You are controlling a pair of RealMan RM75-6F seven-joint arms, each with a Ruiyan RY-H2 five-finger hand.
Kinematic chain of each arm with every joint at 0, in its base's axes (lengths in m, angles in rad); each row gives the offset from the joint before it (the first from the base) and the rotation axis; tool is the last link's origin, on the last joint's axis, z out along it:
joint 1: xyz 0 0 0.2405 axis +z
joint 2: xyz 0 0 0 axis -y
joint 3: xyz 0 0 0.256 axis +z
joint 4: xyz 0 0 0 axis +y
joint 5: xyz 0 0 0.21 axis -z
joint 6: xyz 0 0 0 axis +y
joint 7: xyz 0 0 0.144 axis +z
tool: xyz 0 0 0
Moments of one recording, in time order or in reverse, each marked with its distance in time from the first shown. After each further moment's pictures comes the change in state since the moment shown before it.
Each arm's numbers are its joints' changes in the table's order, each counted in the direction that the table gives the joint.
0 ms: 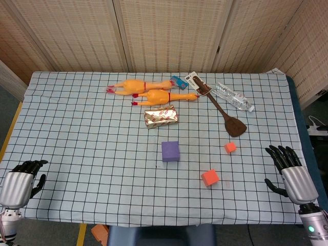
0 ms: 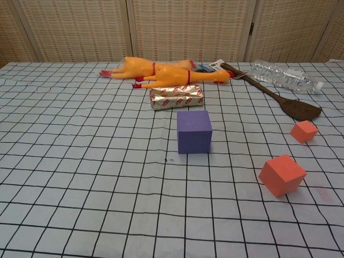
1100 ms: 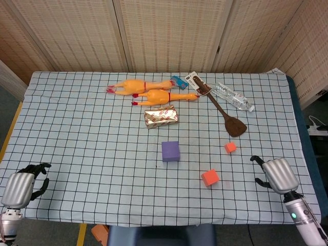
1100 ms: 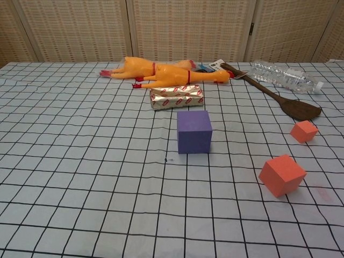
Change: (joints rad) left arm -0.006 -0.085 0.022 -0.158 0.069 -0.105 -0.058; right arm 0.126 0.050 0.032 0.022 -0.061 -0.251 -0.186
